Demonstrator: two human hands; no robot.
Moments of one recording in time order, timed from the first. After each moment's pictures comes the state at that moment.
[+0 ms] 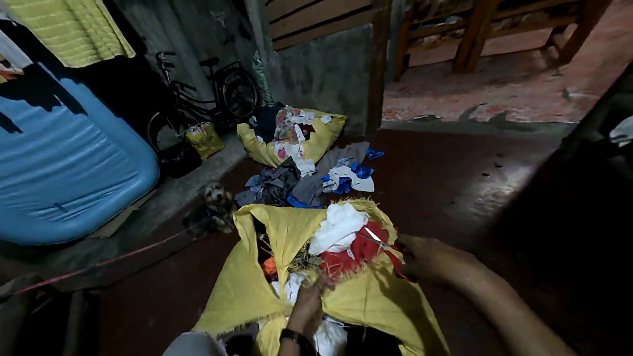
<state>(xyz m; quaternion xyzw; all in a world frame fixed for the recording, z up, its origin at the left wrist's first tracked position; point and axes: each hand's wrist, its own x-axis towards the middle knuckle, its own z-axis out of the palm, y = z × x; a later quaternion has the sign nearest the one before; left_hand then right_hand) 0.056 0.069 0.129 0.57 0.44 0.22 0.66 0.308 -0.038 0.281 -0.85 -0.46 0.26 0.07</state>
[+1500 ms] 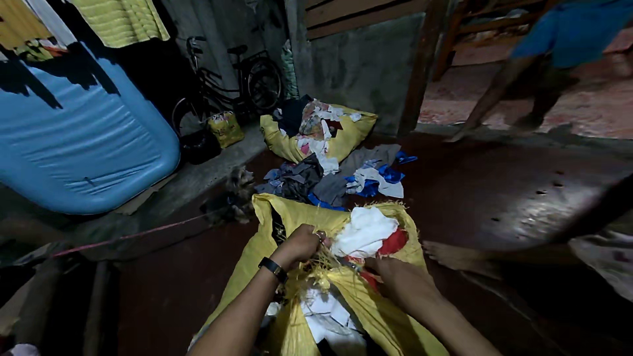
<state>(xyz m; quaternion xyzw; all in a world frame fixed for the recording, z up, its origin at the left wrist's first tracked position) 0.027 0.167 0.306 0.71 0.45 0.01 0.54 0.207 0.017 0.225 -0.79 -0.60 0.13 0.08</state>
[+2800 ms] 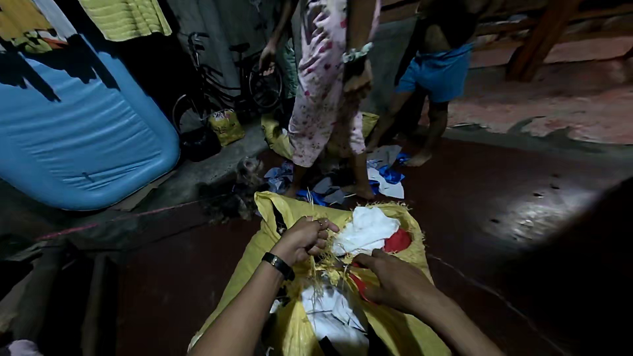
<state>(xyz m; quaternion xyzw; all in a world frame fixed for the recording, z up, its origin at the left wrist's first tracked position) 0.025 0.160 0.328 0.51 0.43 0.11 0.73 0.194 0.030 0.248 -0.76 -0.61 0.22 0.05</state>
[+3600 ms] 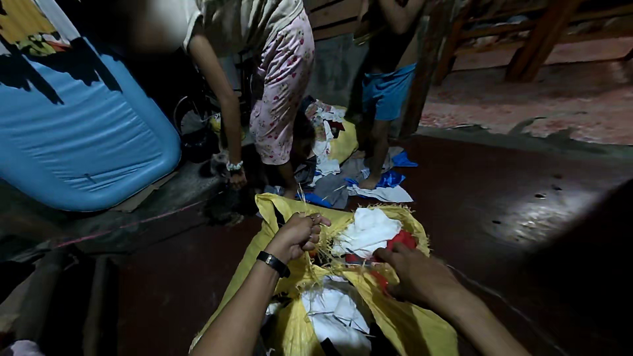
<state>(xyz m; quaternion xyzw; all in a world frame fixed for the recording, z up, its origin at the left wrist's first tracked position) 0.014 0.165 0.336 0.50 0.43 0.16 0.74 0.216 0.023 0.260 -0.79 -0.59 0.17 0.04</state>
